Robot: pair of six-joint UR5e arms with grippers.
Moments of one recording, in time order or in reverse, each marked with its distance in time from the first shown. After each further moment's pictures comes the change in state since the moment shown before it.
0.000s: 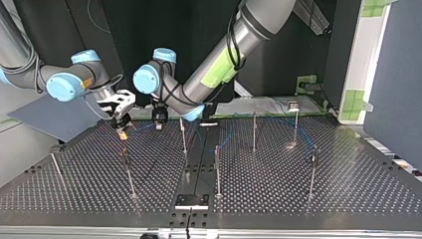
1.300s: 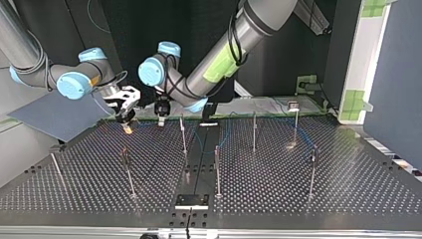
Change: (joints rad) left arm -0.006 0.024 -0.108 0.076 0.023 0.014; right arm 0.011 0.034 0.028 -0.009 0.027 -0.010
